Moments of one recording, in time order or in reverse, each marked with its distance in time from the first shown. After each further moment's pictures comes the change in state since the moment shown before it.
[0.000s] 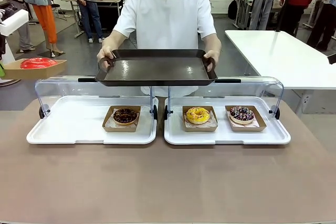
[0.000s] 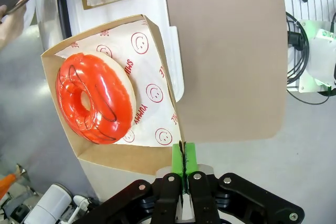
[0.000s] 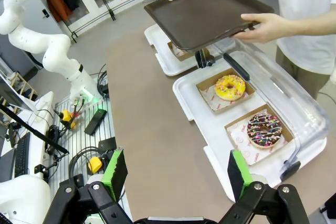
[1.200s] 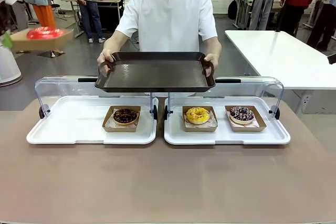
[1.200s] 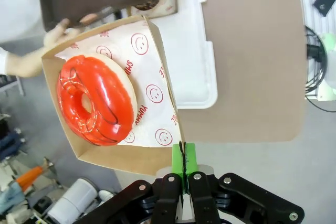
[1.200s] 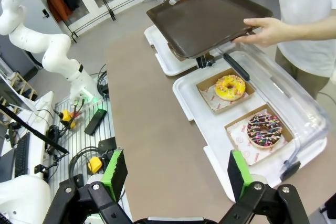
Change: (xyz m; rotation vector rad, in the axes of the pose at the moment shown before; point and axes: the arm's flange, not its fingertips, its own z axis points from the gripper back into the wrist) left arm 0.045 0.014 0.074 0.160 -0.016 -0.025; right arm 0.000 0.000 0.000 0.000 0.000 0.000
